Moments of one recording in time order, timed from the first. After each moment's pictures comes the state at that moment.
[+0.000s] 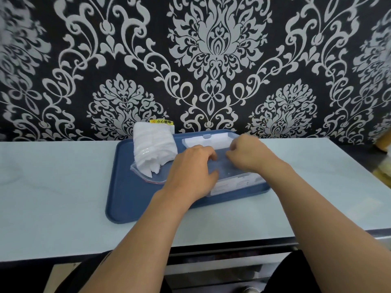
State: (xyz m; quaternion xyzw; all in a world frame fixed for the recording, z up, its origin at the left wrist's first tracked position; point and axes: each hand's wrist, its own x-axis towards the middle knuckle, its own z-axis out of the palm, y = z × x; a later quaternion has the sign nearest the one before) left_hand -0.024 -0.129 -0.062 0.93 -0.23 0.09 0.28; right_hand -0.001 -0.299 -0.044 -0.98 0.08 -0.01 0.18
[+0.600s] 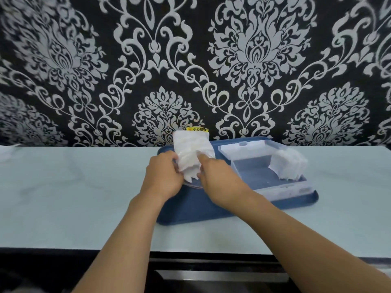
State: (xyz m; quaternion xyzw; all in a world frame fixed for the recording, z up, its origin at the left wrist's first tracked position) left_hand -0.006 -0.010 -0.061 0.94 0.00 0.09 0.32; right_hand -0.015 -0.160 -0.069 -0.97 -0.13 -0.01 0.22
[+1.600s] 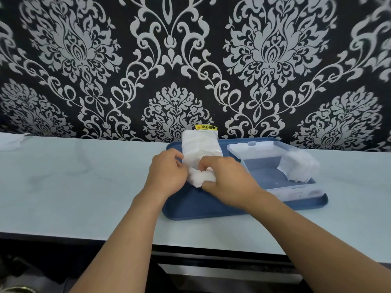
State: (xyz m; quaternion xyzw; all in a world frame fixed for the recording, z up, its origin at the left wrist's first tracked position) left_hand -0.006 0.008 -0.068 0.91 0.03 0.08 0.40; right_hand -0.023 -0.160 -0.066 -0.95 -0.18 -0.05 0.24
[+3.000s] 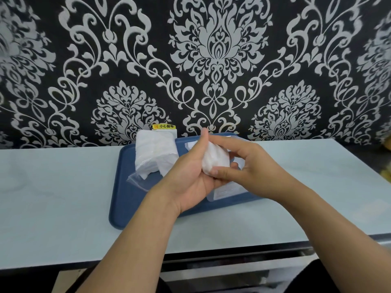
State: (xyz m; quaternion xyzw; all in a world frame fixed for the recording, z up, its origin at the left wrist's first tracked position) left_hand -0.038 -0.125 -0.029 0.45 -0.06 -0.32 0.83; right_hand -0.059 -0.285 -0.034 -0.85 -0.22 -0.07 0.47
